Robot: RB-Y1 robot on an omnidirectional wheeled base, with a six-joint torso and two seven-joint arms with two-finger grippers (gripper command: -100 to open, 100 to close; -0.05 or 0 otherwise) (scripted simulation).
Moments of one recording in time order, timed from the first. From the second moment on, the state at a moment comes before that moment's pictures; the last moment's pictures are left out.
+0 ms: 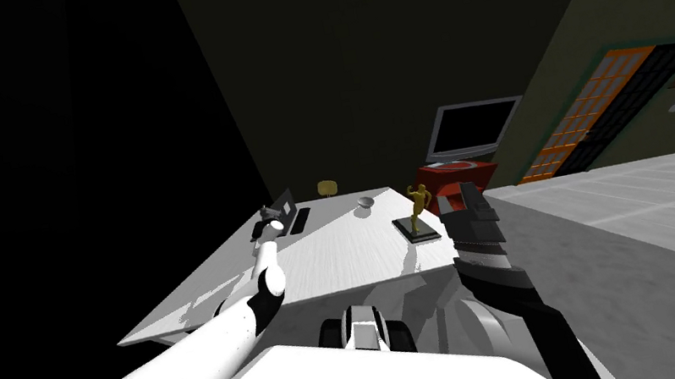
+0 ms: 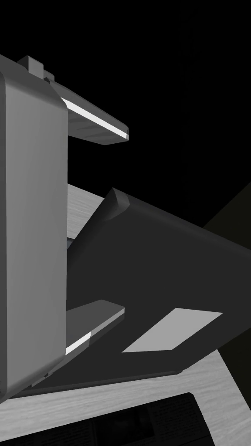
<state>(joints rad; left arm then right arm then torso) -0.71 0.23 0.82 -0.92 0.38 -0.01 0.10 0.47 -0.03 -0.01 -2.35 -0.05 -0.41 0.14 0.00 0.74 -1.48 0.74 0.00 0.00</state>
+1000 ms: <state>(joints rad) -0.73 0.23 0.84 -0.89 0.39 -0.03 0.08 0.47 -0.03 -0.01 -2.35 -0.05 -0.41 0.14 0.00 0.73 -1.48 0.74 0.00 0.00</state>
